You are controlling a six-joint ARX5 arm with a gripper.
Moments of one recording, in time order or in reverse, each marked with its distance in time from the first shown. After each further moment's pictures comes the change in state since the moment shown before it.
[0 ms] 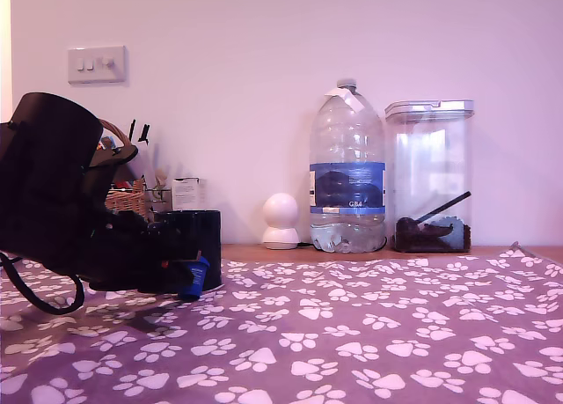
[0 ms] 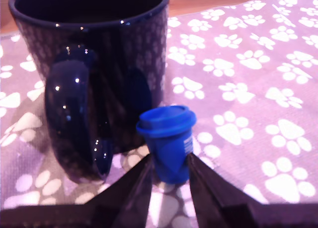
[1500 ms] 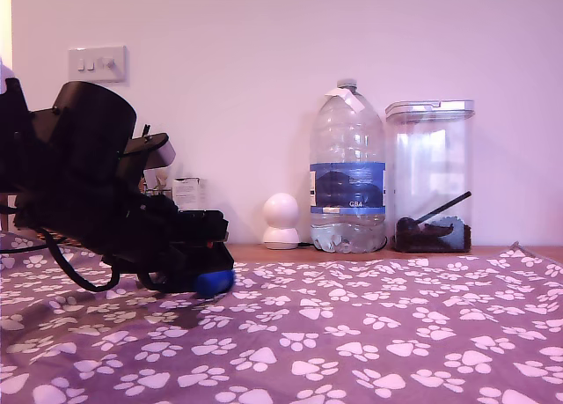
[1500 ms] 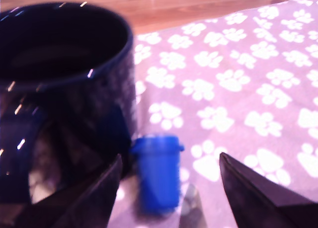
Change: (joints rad) arm -0.025 0.003 0.129 -0.150 0.026 -0.005
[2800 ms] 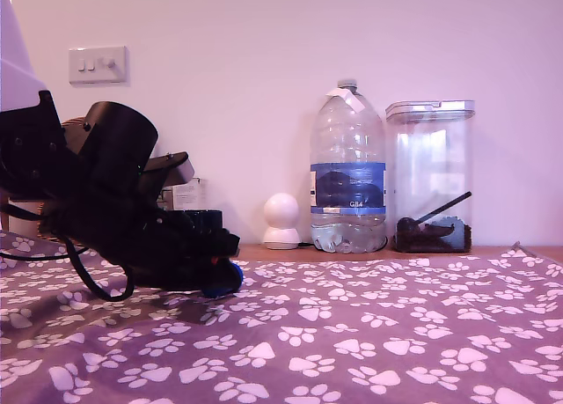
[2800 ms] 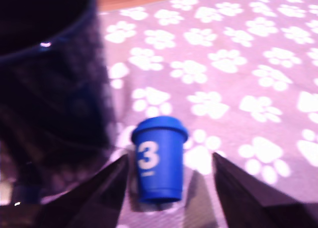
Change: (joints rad) arm -0.005 0.068 0.095 -0.103 0.070 0.027
